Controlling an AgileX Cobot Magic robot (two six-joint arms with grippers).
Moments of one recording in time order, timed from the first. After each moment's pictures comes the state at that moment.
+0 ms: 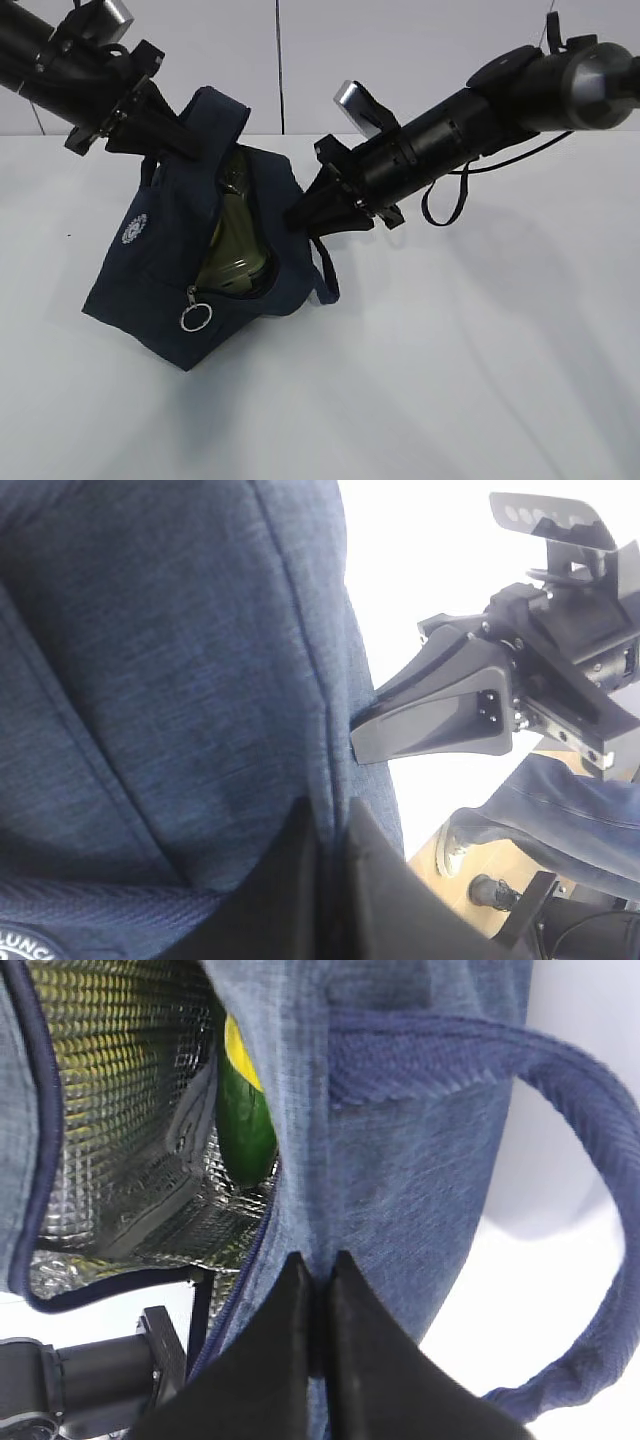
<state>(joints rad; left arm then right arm) -0.14 1.90 -1.49 -0.93 1.13 0.45 0.28 2.20 -1.64 1.13 1.14 -0.64</state>
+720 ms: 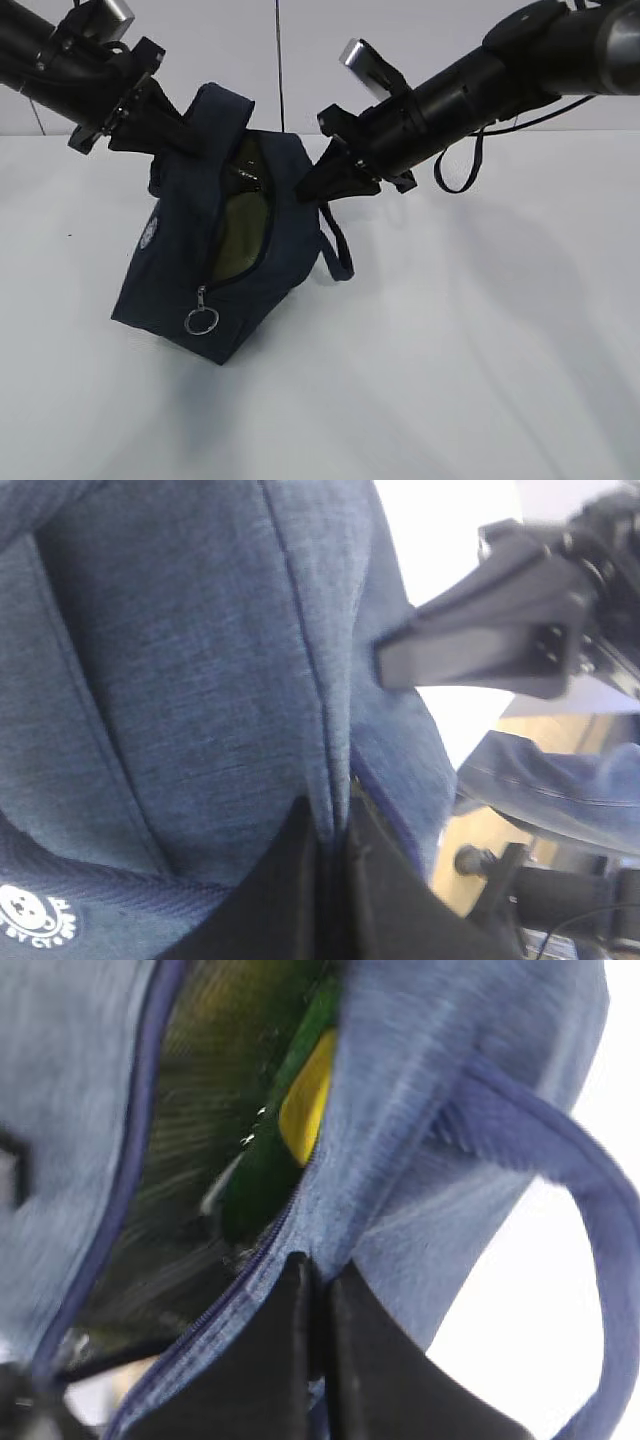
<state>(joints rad) -0.14 1.90 -1.49 -0.95 1.14 0.46 0.28 2.11 -1.64 1.07 1.08 -0.63</state>
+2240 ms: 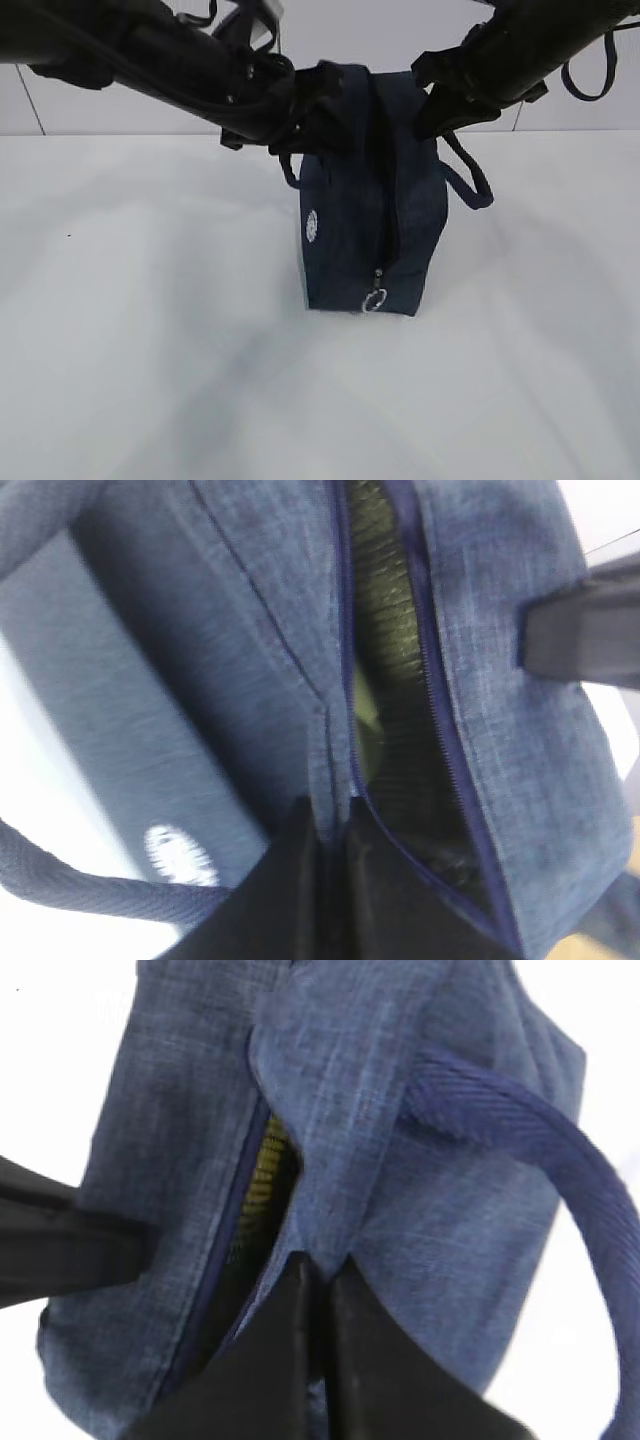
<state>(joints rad) -0.50 1.95 -1.49 -1.07 0.63 0.54 0.21 1.86 -1.63 0.52 0.95 -0.39</state>
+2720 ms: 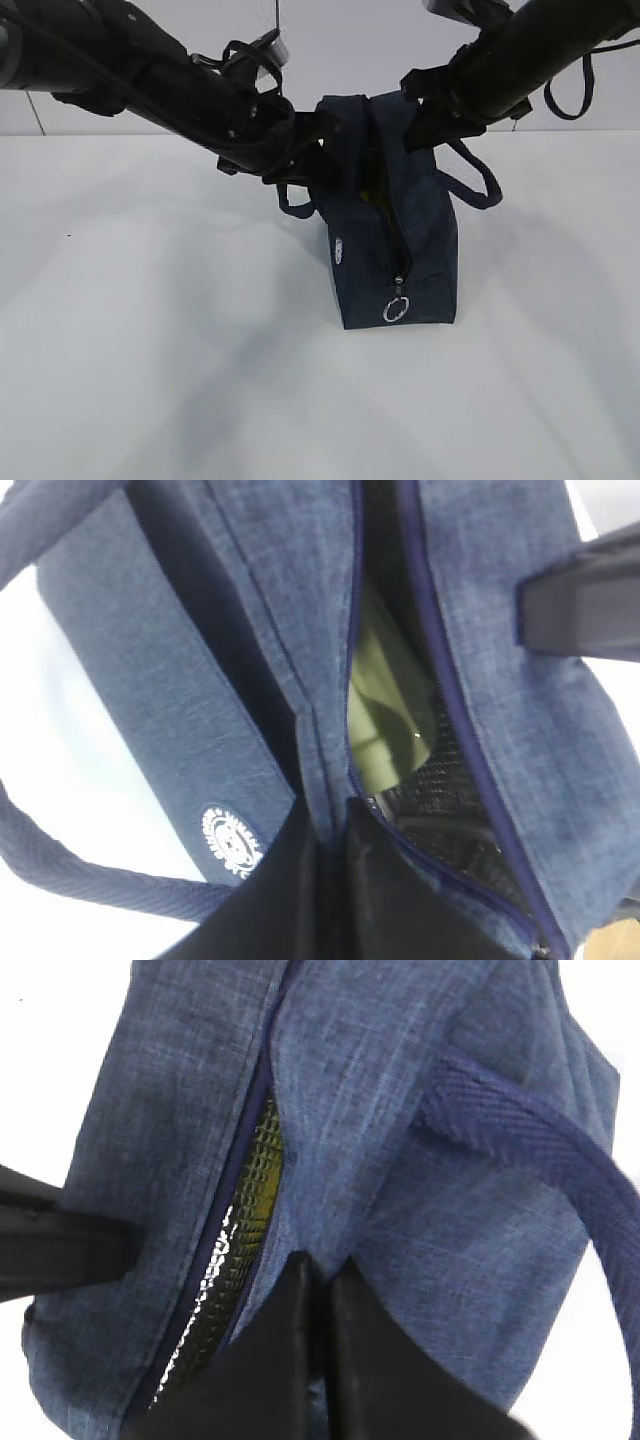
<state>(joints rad) -0.49 2.02 -1.49 -1.00 0.63 0.54 0.21 1.91 -1.63 0.55 0.91 -0.40</state>
